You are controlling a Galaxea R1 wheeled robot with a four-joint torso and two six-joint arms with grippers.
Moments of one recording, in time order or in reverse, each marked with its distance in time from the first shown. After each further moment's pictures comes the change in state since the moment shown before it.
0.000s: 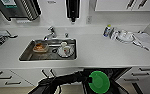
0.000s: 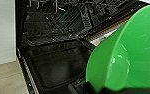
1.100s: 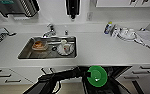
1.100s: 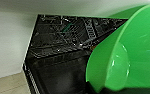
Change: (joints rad) left arm -0.059 -0.002 -0.040 0.031 -0.050 -0.001; right arm 0.009 0.019 -0.001 0.000 0.000 0.000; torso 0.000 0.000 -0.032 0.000
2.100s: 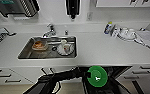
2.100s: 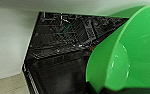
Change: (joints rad) left arm 0.007 -0.004 0.030 0.014 -0.017 -0.001; right arm 0.008 0.029 -0.042 -0.002 -0.001 0.000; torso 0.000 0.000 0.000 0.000
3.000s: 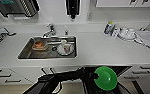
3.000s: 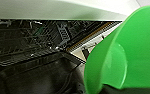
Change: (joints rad) left arm -0.006 0.001 0.145 0.002 -0.046 -0.005; right arm 0.000 0.023 -0.016 -0.001 0.000 0.000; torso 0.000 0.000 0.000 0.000
